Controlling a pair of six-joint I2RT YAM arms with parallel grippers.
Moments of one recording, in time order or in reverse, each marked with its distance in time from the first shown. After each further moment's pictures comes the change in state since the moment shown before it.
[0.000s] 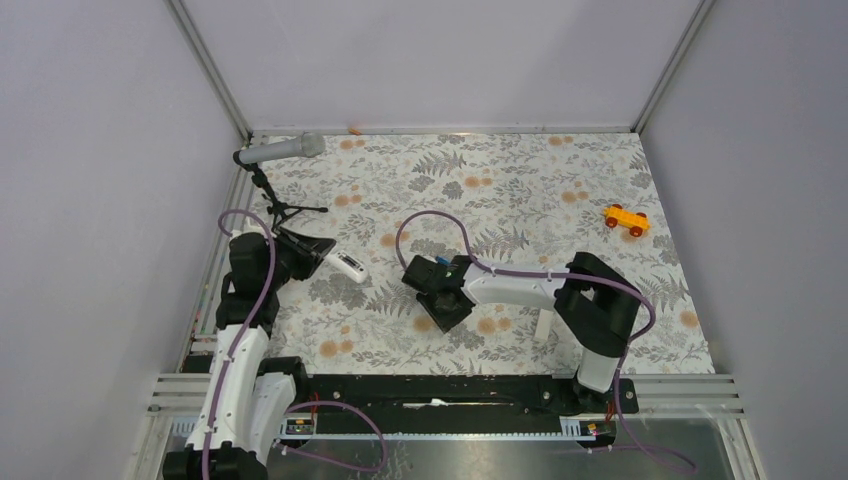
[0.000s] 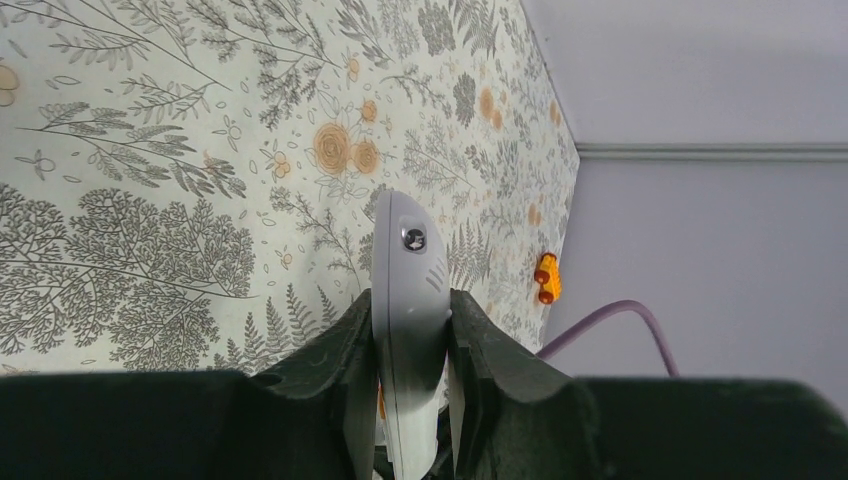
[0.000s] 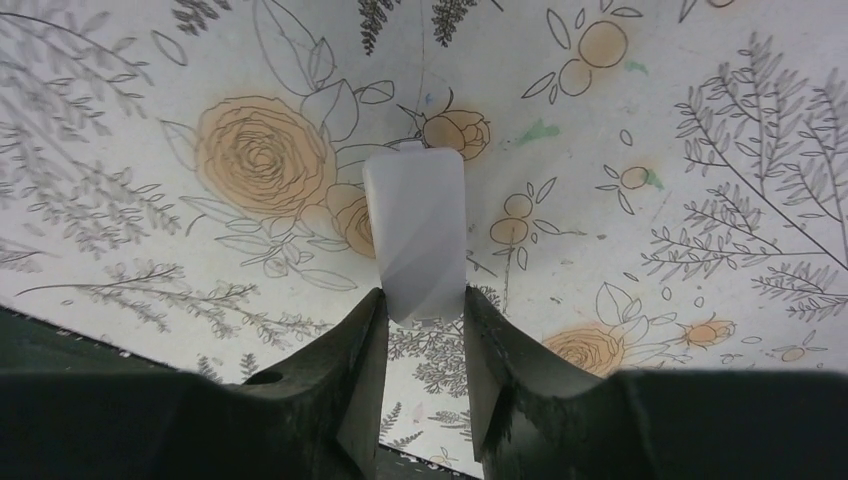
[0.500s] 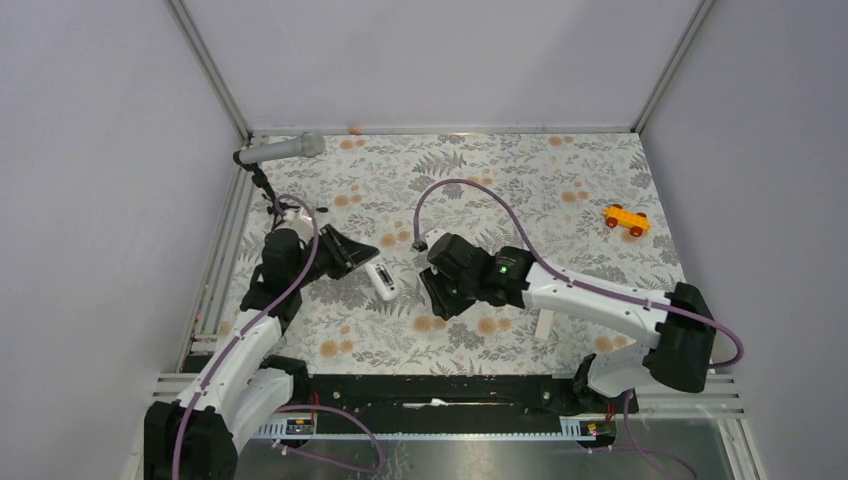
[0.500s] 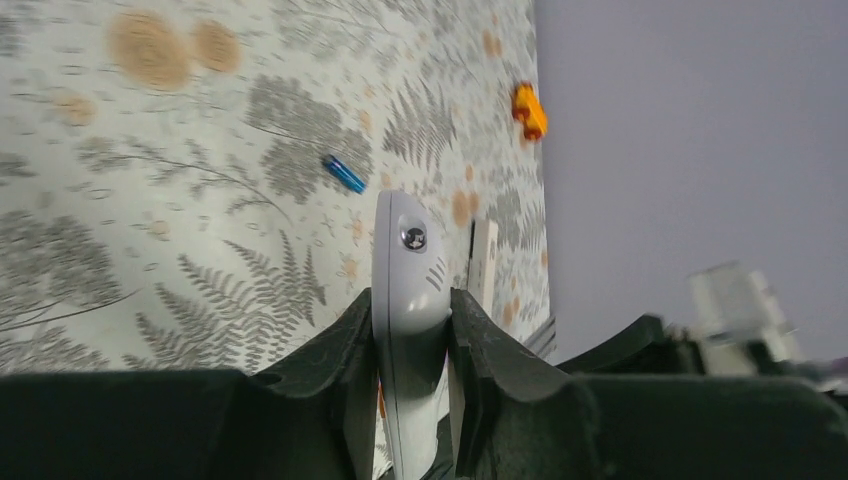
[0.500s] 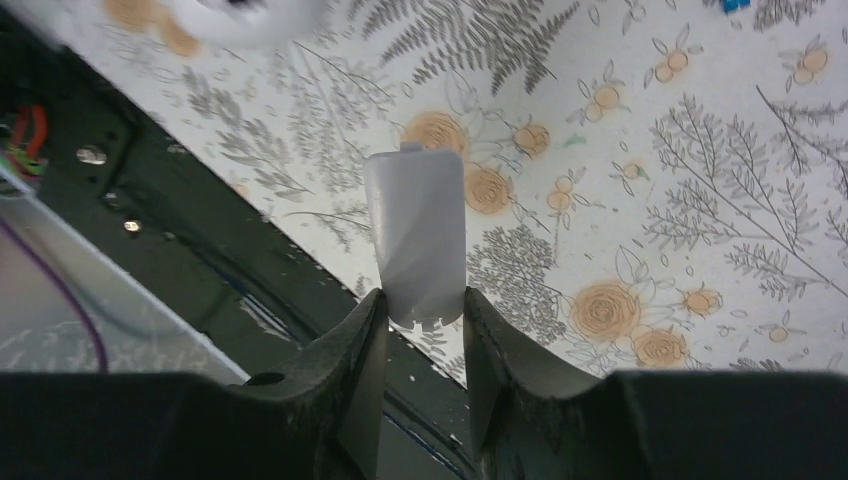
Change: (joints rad) left arm -0.204 0.151 -0.079 0.305 0.184 0.097; right arm 0.000 -0.359 -0.001 0.000 -0.074 0.037
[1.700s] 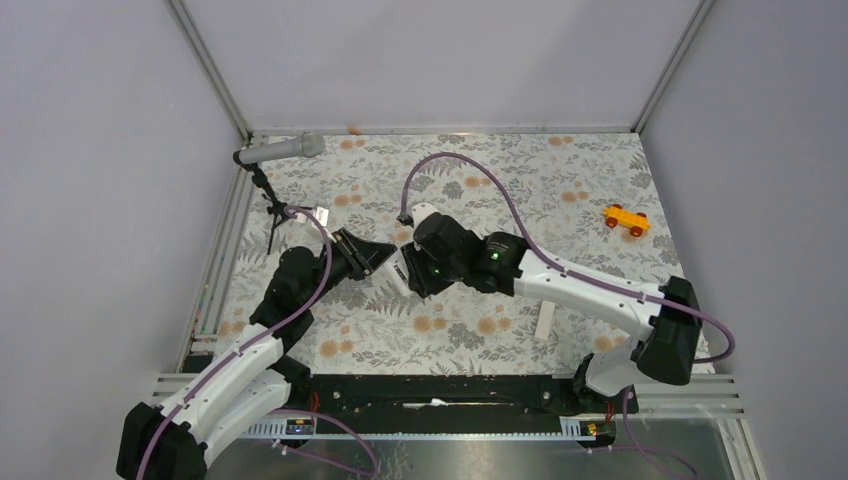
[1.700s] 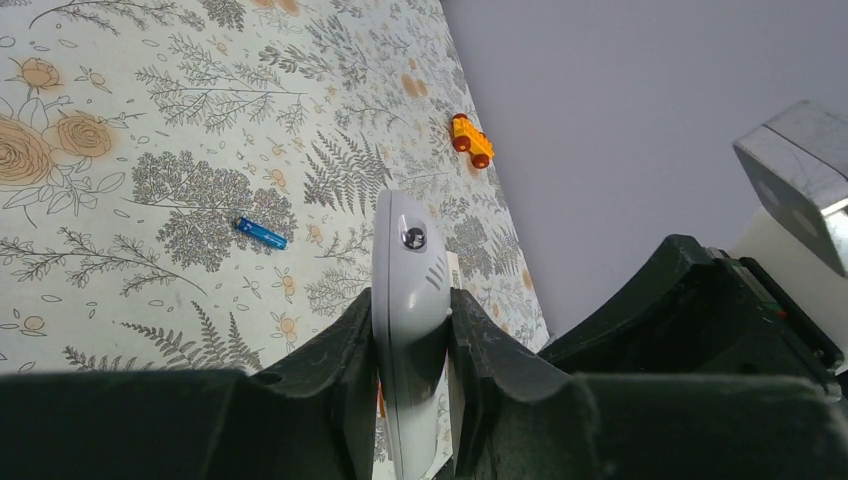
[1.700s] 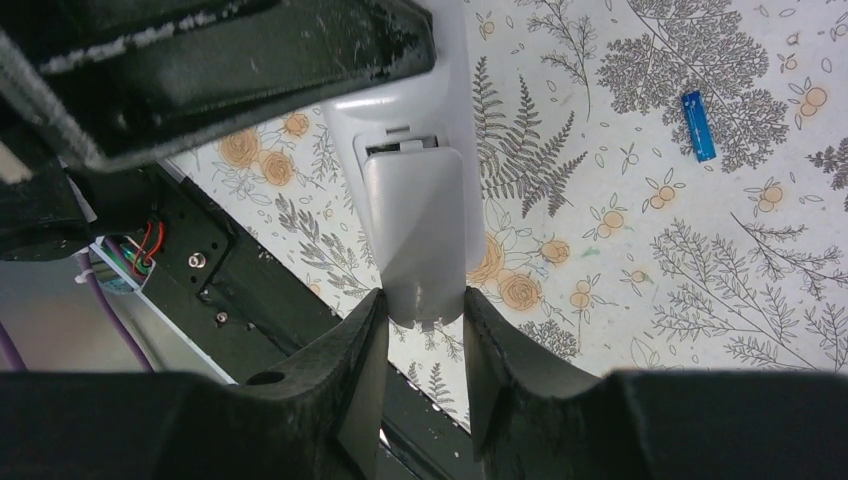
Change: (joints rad) left arm -0.340 -0.094 -0.068 0.258 -0.296 0.005; right arm 0.005 0.016 0.152 0.084 0.046 0.027
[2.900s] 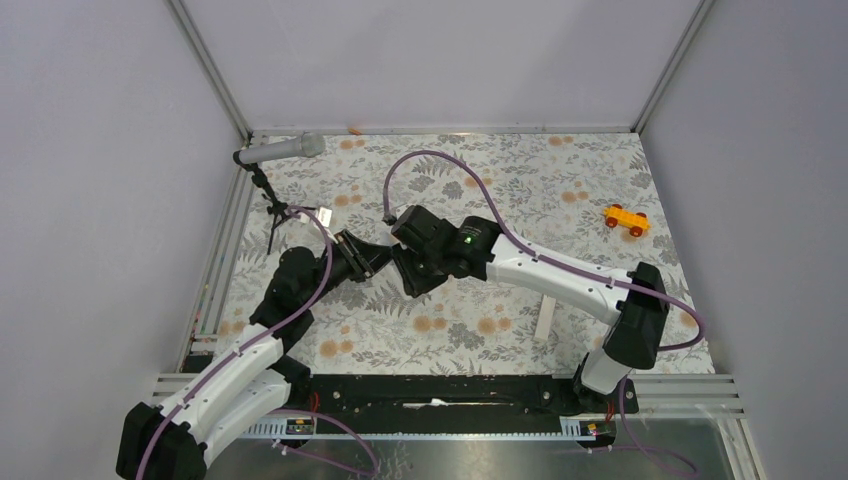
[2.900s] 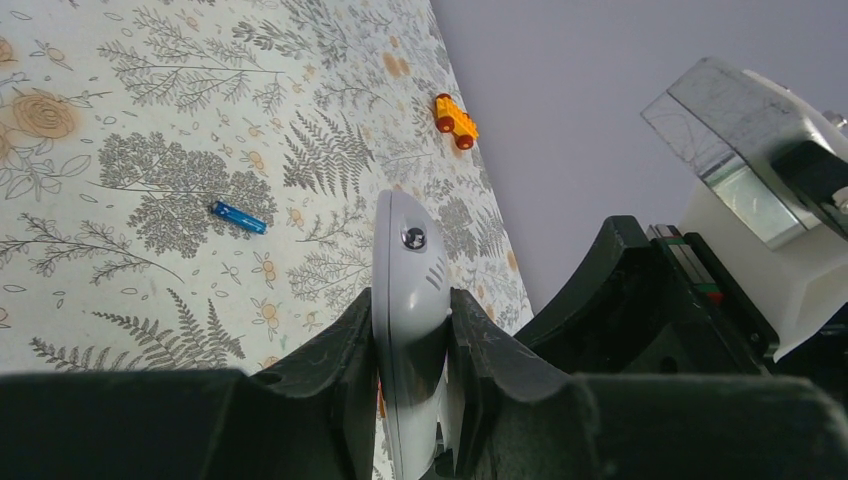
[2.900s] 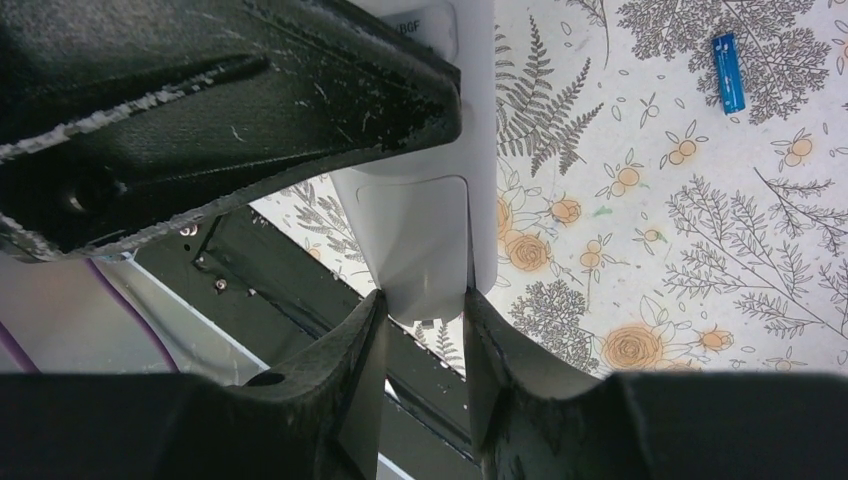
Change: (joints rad) left arm -0.005 0.002 0.000 0.001 0.045 -0.019; right arm 0.001 0.188 0.231 -0.224 -0.037 0.023
